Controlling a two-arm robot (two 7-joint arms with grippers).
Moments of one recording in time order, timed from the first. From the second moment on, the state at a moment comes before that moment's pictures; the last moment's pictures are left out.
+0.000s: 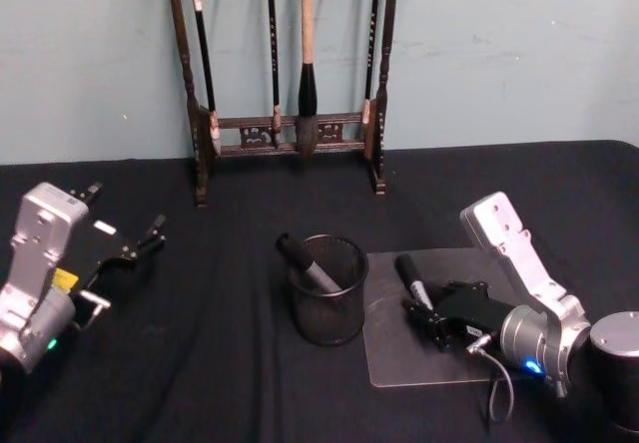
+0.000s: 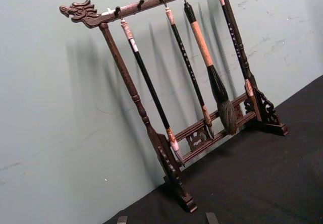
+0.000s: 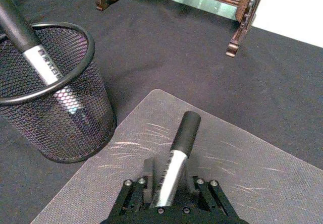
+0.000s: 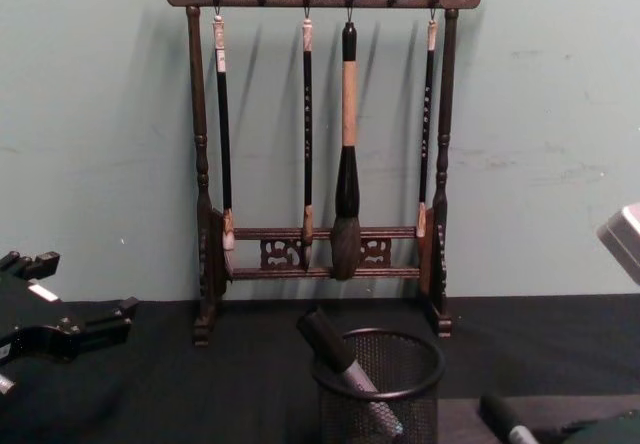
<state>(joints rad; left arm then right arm) -0.20 0.60 0.45 -1.41 -0.25 -0.12 0.03 0.19 0.40 -0.37 -1.46 0.22 0.43 0.34</state>
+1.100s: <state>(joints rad) -0.20 0.60 0.45 -1.41 -0.25 -0.12 0.03 0.17 0.39 -0.29 -1.50 0.28 0.29 0.35</state>
